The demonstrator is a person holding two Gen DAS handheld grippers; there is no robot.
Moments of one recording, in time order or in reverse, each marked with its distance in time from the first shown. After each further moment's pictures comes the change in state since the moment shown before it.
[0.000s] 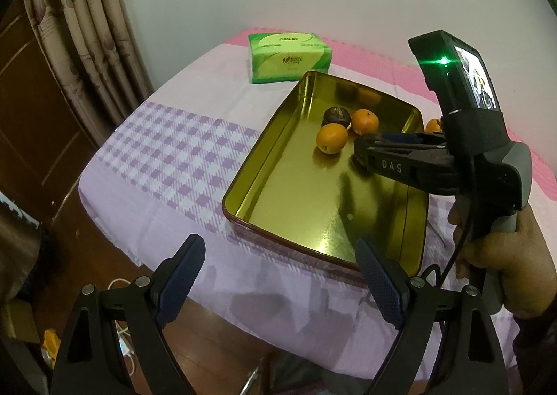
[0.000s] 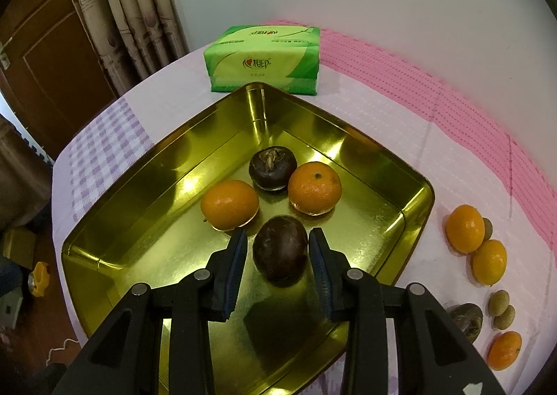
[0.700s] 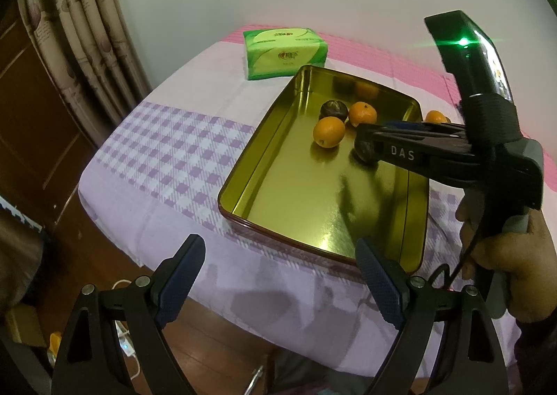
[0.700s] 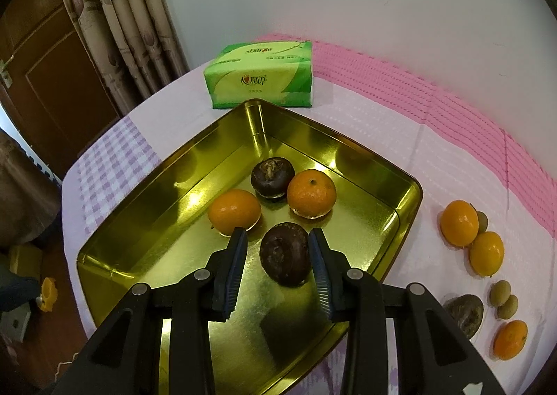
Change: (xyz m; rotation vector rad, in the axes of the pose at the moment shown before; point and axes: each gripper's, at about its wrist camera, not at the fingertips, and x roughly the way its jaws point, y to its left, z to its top) left arm 0.006 -0.004 -0.001 0.025 0.010 0.012; right arm -0.015 -0.003 -0.004 0.053 -0.059 0.025
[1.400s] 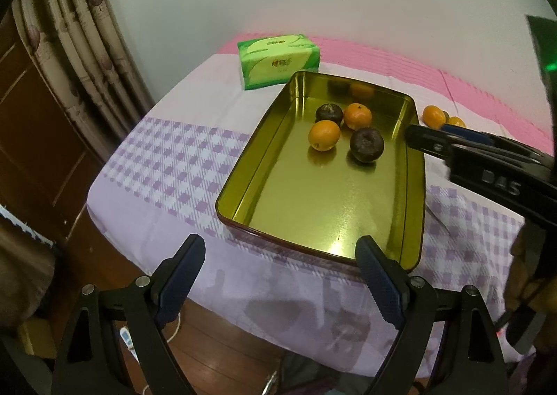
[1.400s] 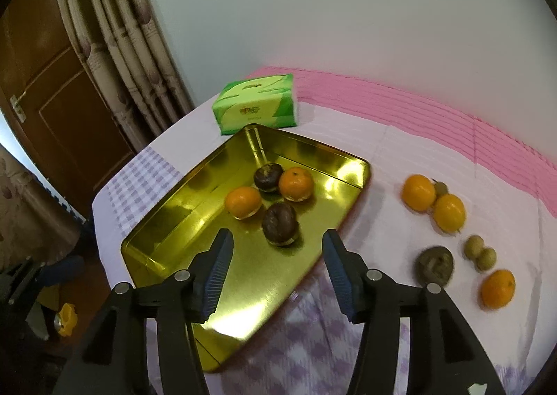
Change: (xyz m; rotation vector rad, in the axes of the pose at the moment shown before) left arm -0.006 -0.013 -0.003 0.063 -0.036 0.046; right arm -0.071 -0.020 -0.037 0.104 -0.127 0.042
